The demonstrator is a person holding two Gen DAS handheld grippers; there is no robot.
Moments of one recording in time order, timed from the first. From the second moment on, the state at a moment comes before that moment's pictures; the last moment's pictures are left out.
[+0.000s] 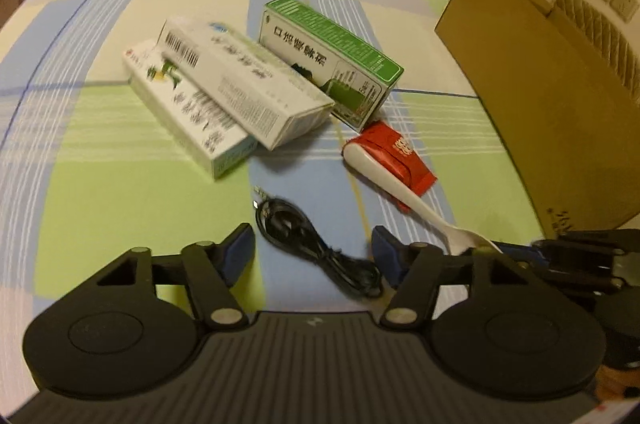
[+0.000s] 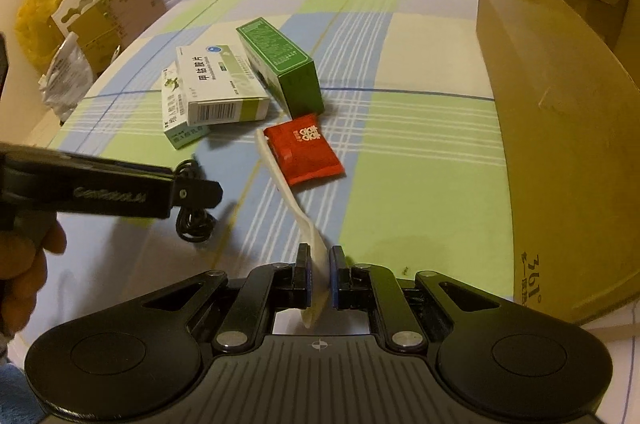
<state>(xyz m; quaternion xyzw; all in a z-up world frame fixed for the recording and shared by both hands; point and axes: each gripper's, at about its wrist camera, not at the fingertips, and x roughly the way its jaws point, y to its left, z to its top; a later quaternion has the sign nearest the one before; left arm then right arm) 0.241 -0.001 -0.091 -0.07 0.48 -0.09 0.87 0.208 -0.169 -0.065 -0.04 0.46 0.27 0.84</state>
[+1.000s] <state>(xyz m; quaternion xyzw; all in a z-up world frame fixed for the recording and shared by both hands) 0.167 0.011 -0.086 0.05 0.51 -0.10 0.85 0.168 -0.146 -0.060 -0.13 0.42 0.30 0.85</state>
